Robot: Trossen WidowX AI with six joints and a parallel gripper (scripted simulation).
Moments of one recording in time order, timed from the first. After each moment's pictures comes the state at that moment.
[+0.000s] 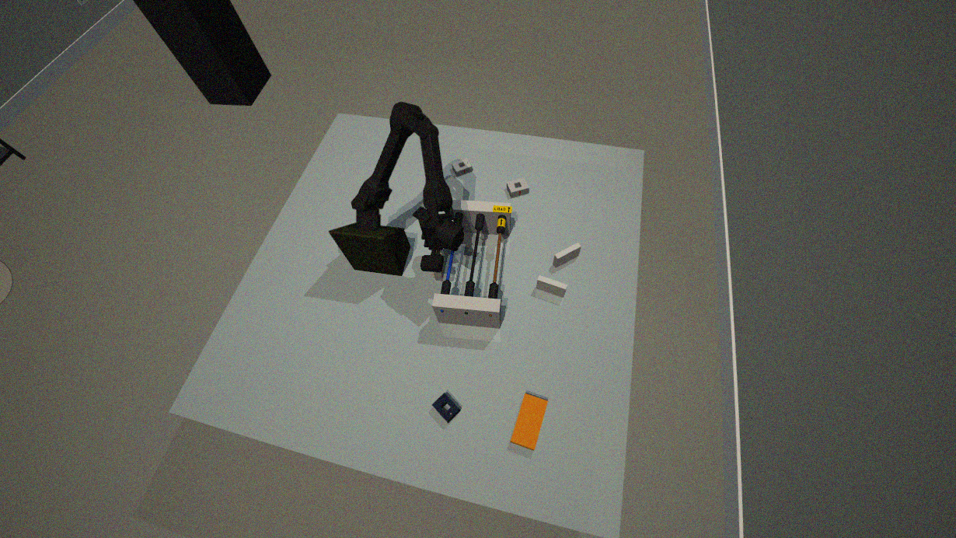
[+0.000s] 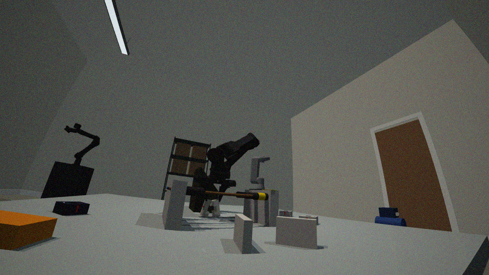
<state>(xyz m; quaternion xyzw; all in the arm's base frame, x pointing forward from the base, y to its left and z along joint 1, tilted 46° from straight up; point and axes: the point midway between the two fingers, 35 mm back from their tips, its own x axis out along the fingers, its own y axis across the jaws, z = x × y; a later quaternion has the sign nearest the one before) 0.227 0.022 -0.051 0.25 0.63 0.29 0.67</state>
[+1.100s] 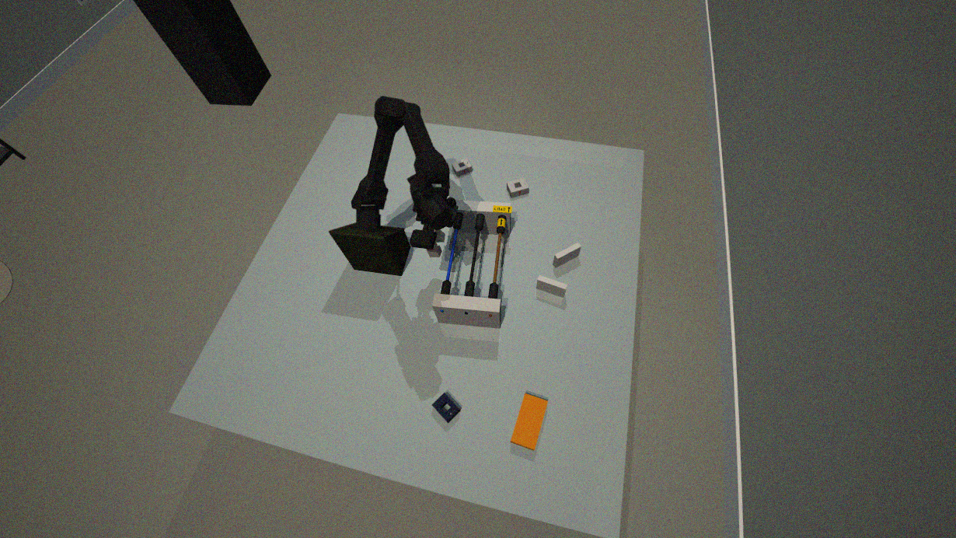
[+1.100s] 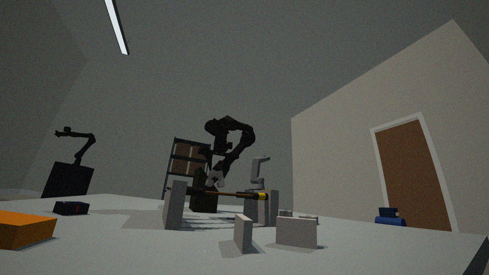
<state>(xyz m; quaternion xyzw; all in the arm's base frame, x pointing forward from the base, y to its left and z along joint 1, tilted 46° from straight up) 0.227 -0.073 0.040 0.28 0.65 0.27 0.66</state>
